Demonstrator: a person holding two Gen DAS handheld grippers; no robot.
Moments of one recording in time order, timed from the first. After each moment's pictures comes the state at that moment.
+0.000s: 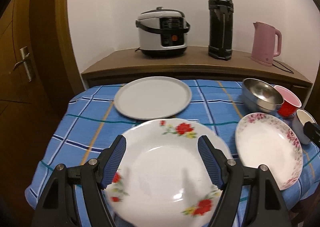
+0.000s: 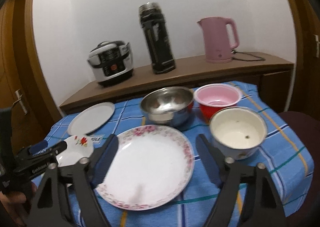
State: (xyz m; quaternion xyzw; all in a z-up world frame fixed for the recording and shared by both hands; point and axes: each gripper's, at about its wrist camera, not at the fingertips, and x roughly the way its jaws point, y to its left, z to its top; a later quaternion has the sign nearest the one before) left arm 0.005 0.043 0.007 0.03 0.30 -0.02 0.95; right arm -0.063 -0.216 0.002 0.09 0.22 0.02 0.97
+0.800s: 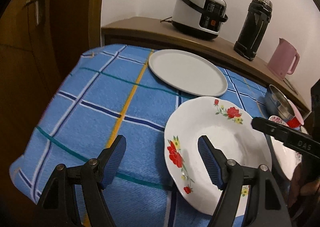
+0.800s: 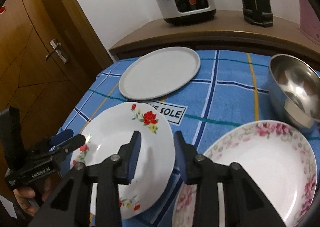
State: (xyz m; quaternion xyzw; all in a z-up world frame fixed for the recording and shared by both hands) left arm 0.023 0.142 -0.030 -0.10 0.39 -0.03 0.92; right arm 0.063 -0.099 -0.030 0.04 0.39 0.24 0.89
